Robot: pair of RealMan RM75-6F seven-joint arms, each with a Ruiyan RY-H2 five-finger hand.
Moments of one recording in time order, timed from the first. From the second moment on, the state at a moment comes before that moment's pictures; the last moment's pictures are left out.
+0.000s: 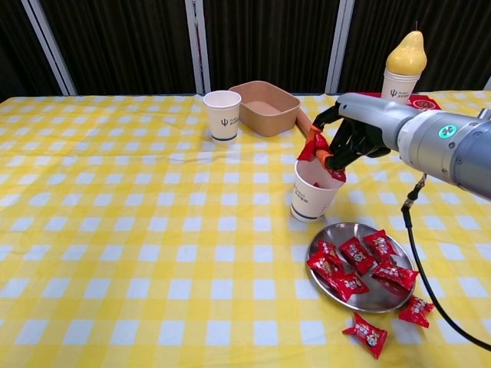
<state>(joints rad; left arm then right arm) -0.11 -1.08 0.01 -1.76 1.45 1.37 0.05 0.77 -1.60 0.31 -1.73 -0.69 1.13 -0.47</state>
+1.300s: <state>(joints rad) -0.10 -1.09 0.00 -1.75 1.48 1.41 0.04 0.62 -1.52 0.05 -1.95 -0.93 1.24 -0.49</state>
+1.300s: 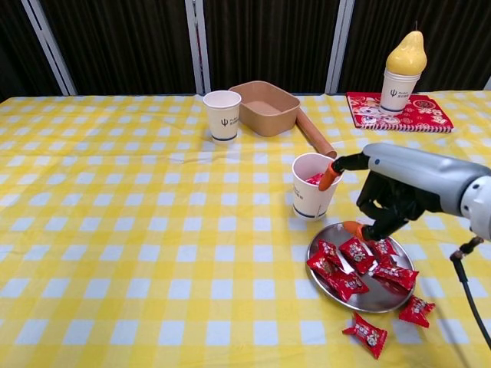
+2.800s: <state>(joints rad) -0.09 -1.10 0.00 -1.74 1.49 1.43 0.02 0.53 -1.65 0.02 -1.72 -0.97 1.15 -0.48</state>
